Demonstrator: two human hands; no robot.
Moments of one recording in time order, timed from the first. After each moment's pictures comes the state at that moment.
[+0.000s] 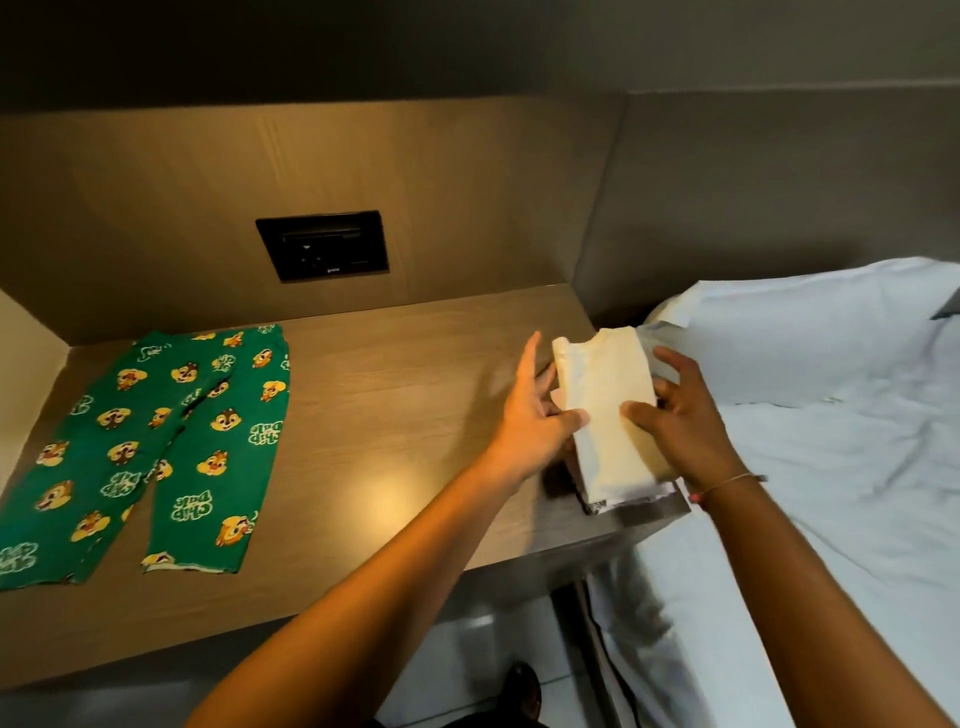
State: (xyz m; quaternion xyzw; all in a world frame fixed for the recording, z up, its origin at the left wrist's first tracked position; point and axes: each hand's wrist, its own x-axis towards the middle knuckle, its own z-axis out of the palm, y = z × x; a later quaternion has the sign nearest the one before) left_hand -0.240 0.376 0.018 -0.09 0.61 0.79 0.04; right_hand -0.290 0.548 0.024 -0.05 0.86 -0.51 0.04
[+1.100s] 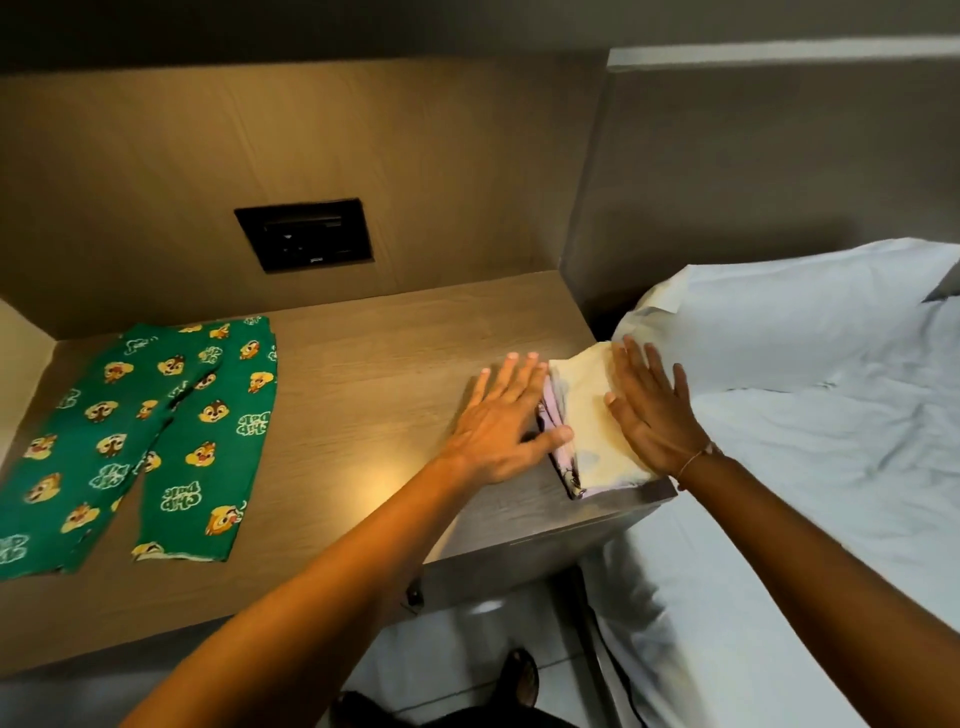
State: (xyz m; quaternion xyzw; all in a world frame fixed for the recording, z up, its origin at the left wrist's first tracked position) left_hand -0.248 0.349 -0.038 0.10 0.97 0.23 0.01; right_hand -0.328 0.578 -0.033 -0.24 0.97 -0.10 0.04
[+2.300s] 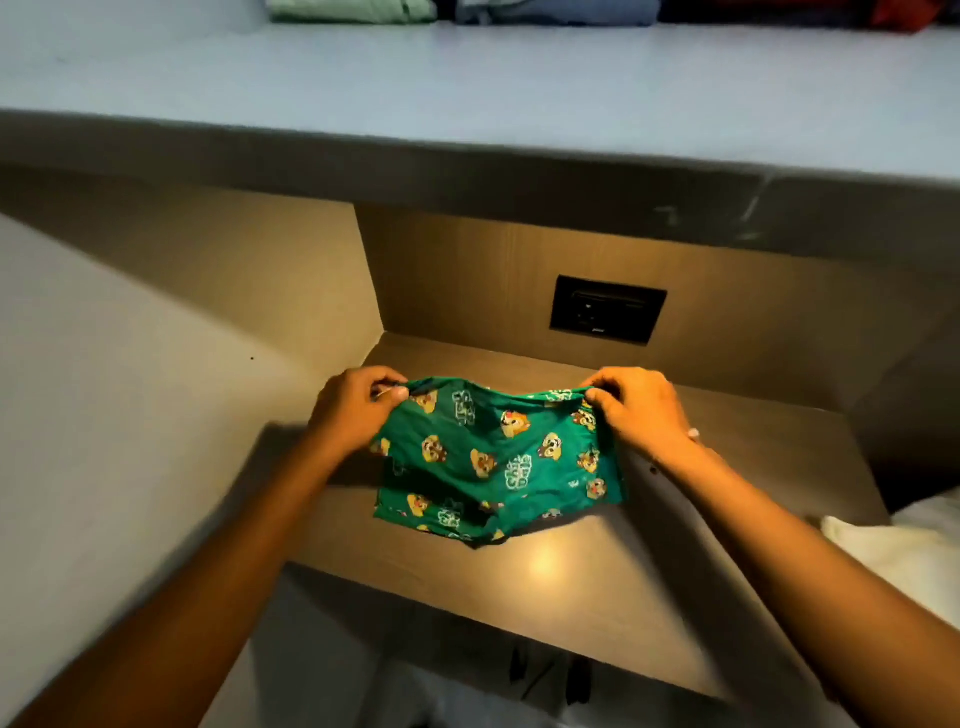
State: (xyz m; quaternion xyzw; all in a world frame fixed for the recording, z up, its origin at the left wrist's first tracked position) left_hand -0.049 0.011 0.046 -0.37 0.86 0.28 -0.19; right_hand -0.292 0.249 0.053 -0.43 0.86 -0.27 0.02
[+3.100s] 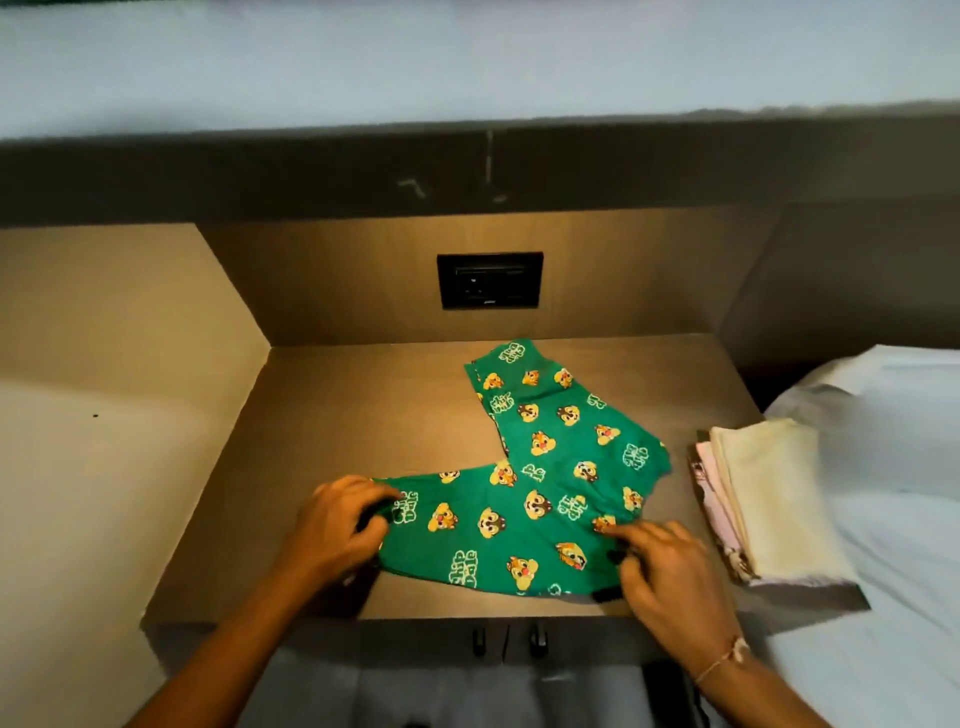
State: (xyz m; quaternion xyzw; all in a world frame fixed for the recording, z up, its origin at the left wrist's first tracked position) left_hand -0.039 0.077 -0.047 -0.13 0.97 0.21 -0.05; right_hand -0.177 0.438 -0.034 -0.30 0.93 -0.22 0.00
